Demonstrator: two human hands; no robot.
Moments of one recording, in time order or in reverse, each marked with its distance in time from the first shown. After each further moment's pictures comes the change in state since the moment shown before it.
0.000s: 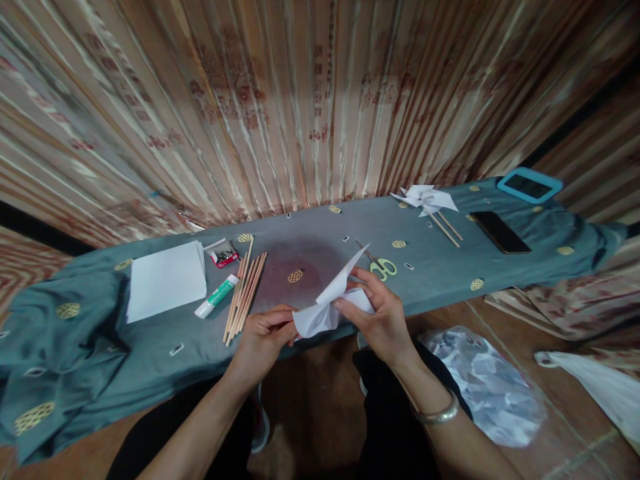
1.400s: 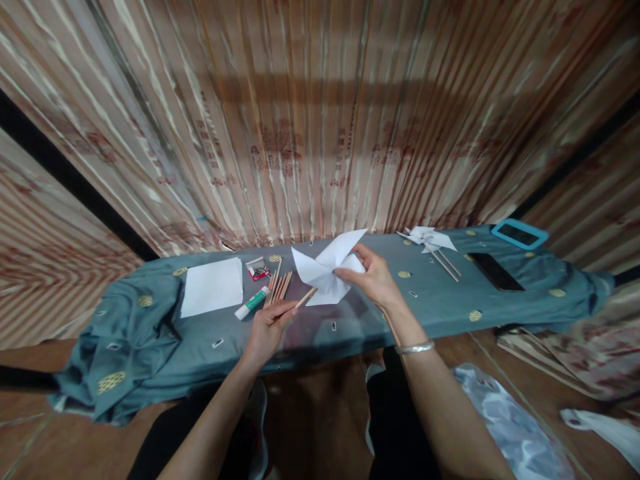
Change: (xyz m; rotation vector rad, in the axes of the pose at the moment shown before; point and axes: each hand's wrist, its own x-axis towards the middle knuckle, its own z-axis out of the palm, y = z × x) left_hand 0.000 -0.022 -0.051 0.126 0.282 0.303; right_hand 0.058 -0.053 0.037 -0.080 -0.226 -0.216
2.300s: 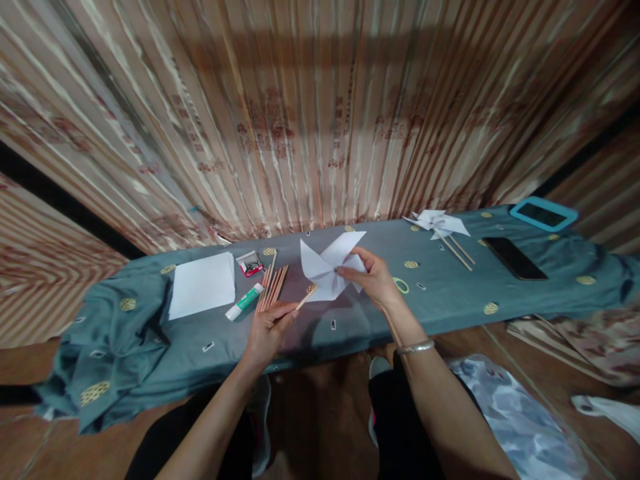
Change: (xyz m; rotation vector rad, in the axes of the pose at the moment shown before) left_hand 0.004 -0.011 0.013 0.065 -0.084 -0.054; right_hand 0.009 0.043 -0.017 0.073 0.059 0.086
